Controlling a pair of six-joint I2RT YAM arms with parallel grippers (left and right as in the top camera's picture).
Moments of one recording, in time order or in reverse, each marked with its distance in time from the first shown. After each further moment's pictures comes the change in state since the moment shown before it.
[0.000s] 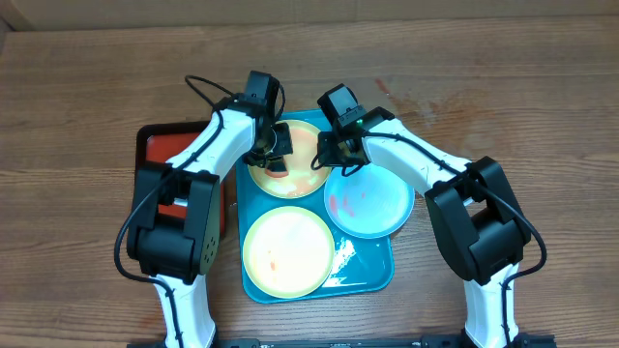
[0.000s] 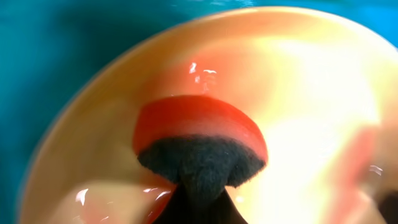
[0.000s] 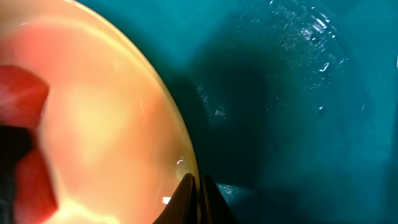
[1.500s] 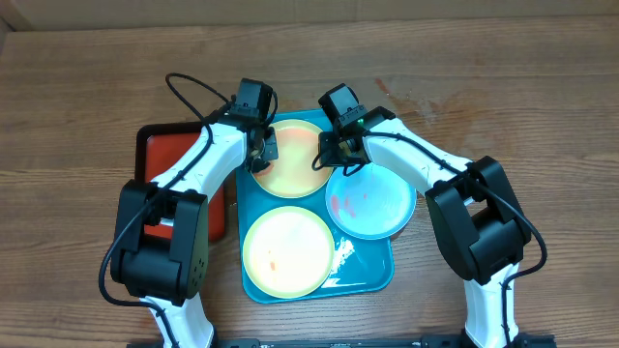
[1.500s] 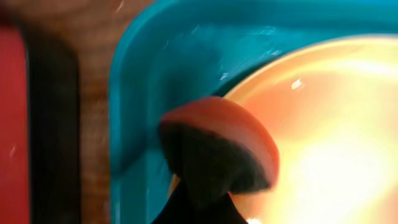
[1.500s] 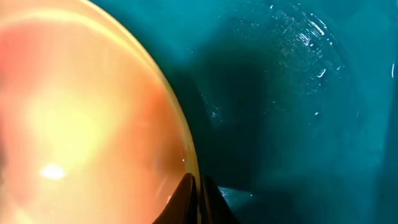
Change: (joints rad) left arm 0.013 -0.124 -0.119 0.075 -0.276 0.047; right arm 0.000 0.000 0.000 -0.005 0.008 -0.048
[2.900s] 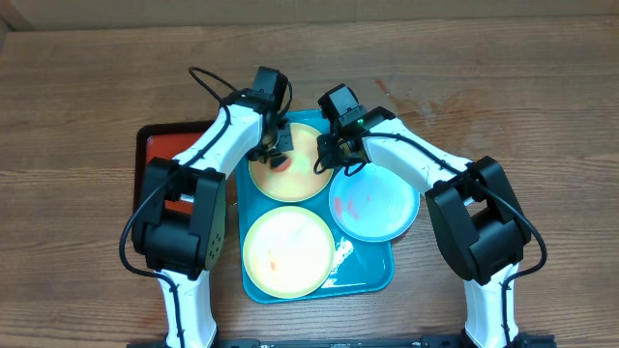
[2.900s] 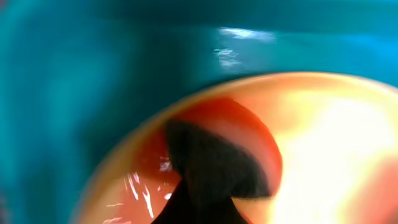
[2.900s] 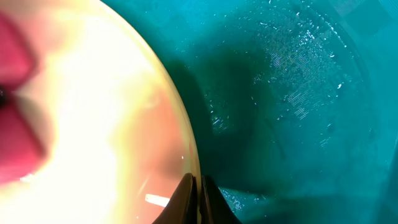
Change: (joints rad) left arm -0.031 0.164 0.204 -0.163 0.078 -0.082; right arm 0.002 -0.001 0.000 -0.006 -0.012 -0.097
